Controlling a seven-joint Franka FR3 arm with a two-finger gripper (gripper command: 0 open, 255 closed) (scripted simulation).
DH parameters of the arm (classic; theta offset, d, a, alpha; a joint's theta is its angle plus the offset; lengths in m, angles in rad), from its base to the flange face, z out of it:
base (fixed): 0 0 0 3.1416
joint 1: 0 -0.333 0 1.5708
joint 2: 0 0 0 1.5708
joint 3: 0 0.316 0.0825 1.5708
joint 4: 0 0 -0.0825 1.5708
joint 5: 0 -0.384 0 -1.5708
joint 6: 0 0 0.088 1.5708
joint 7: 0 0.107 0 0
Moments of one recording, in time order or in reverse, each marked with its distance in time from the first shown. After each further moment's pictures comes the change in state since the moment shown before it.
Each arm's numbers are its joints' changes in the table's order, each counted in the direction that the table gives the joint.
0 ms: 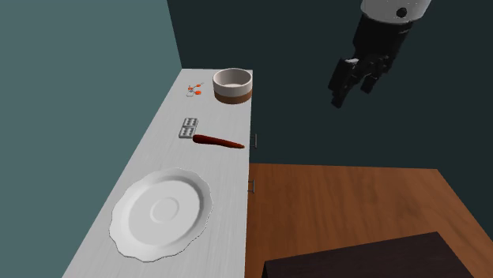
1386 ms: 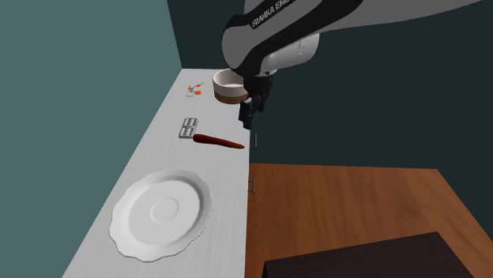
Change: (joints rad) arm -0.152 0.677 0.112 0.386 -0.027 0.278 -0.297
